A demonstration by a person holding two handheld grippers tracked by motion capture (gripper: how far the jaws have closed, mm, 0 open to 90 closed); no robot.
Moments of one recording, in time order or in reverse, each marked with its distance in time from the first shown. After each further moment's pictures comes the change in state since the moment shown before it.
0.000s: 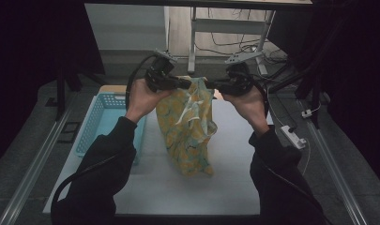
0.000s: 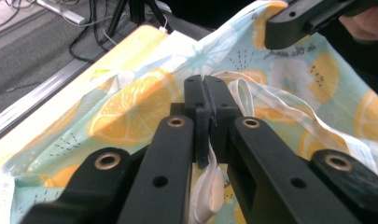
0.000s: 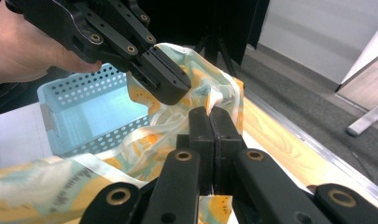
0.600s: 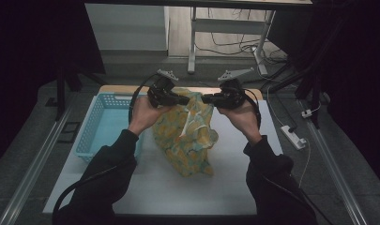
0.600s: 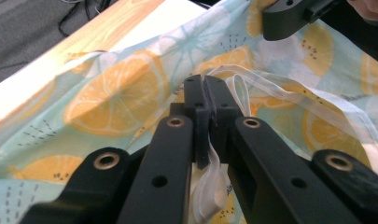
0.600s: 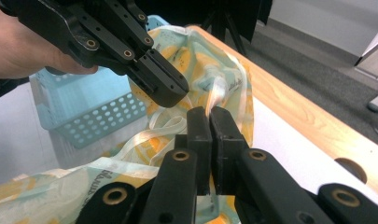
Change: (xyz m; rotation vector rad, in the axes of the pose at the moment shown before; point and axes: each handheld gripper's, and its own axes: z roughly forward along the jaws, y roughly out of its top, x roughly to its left) left arm 0.008 -0.041 0.036 0.049 -0.014 -0.006; right arm -0.004 -0.043 0.032 0.066 0.024 0.046
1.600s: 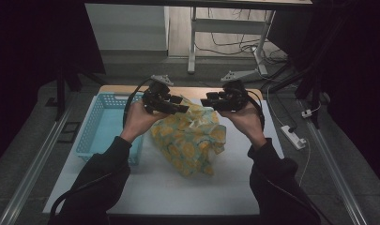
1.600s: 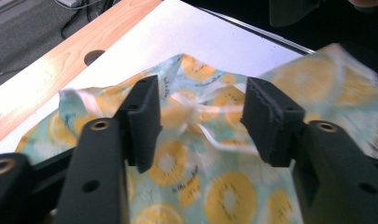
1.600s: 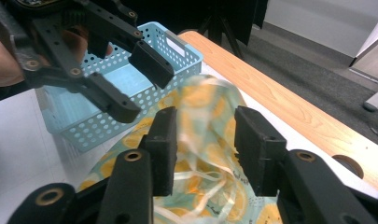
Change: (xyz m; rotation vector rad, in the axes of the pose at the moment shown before) left arm -0.015 -0.014 -0.018 -0.030 0.009 0.014; right arm 0.006 -0.001 -0.011 -0.023 -0.015 0.017
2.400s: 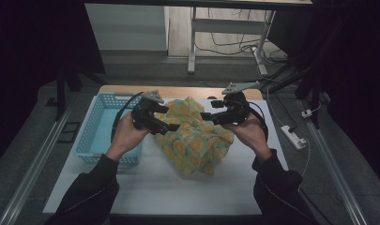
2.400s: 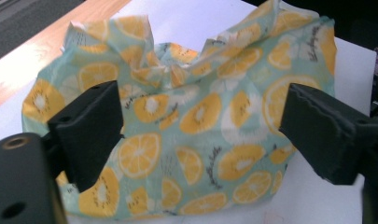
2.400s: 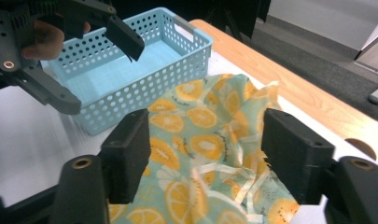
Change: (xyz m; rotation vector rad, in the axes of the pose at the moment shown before) left arm -0.027 -0.043 -0.017 0.031 0.039 0.020; right arm 0.017 -0.026 -0.006 0.020 0.006 0.001
